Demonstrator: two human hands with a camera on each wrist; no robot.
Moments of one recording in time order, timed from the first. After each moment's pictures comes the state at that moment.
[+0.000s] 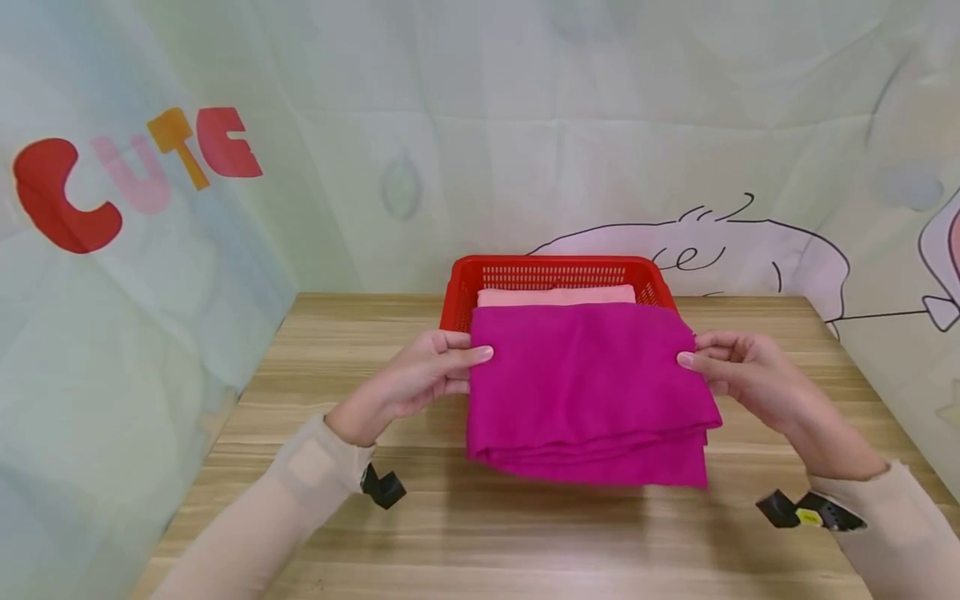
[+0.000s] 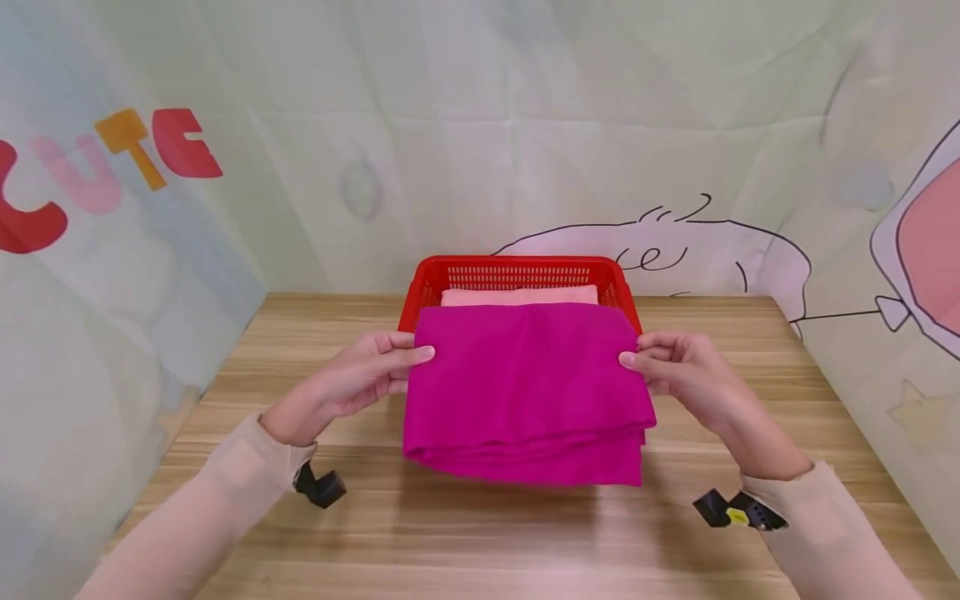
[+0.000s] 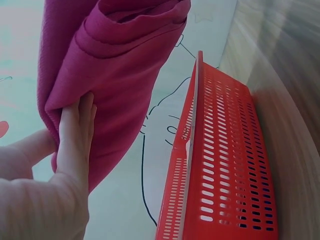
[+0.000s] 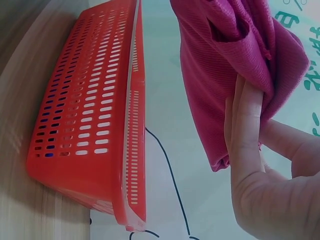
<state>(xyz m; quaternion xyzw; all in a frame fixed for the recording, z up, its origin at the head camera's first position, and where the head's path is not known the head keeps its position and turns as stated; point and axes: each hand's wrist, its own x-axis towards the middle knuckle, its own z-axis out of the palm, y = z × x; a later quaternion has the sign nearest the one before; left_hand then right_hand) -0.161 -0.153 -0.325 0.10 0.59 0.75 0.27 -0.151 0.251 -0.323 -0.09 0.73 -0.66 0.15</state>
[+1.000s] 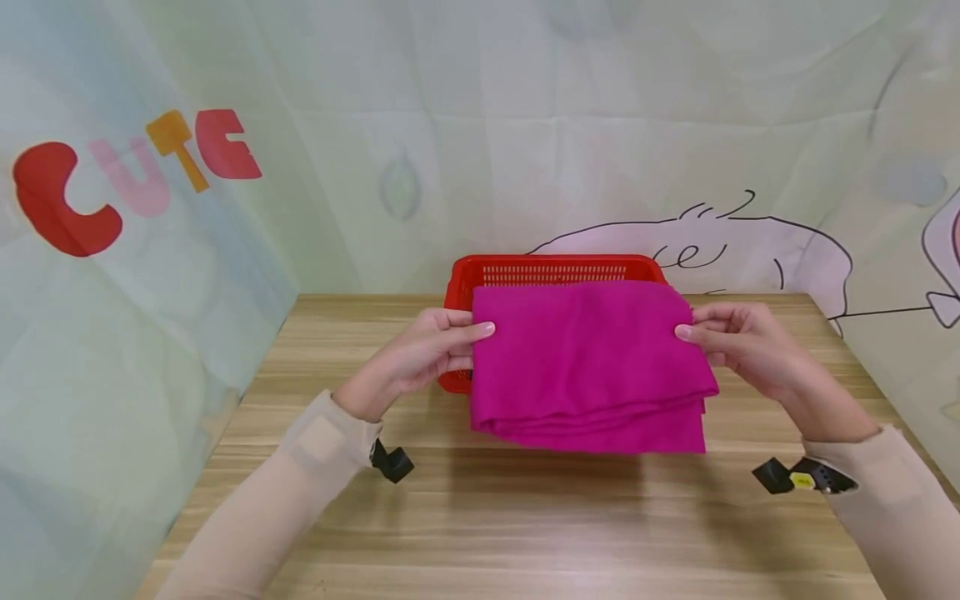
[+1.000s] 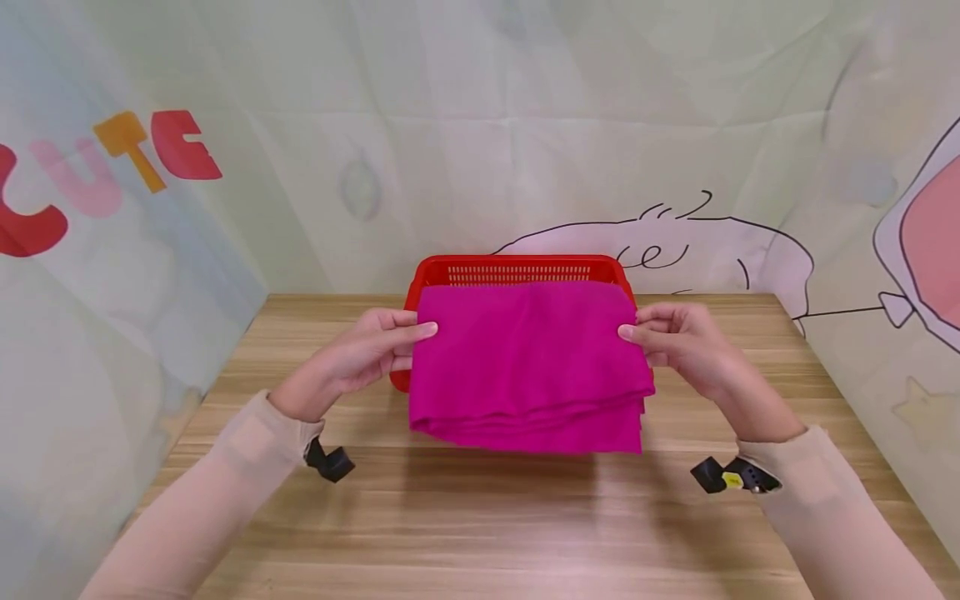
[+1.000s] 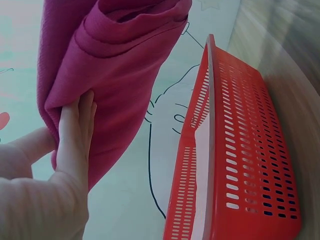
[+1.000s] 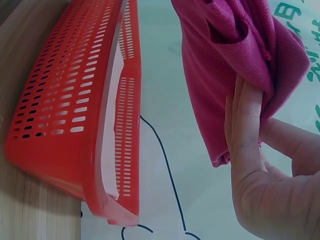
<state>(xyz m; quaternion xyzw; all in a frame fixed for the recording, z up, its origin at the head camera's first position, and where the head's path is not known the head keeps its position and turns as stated) -0.184 -0.151 -0.315 0.10 0.59 0.76 0.26 -0.176 0.250 -0.314 -0.12 0.71 -0.68 0.14</state>
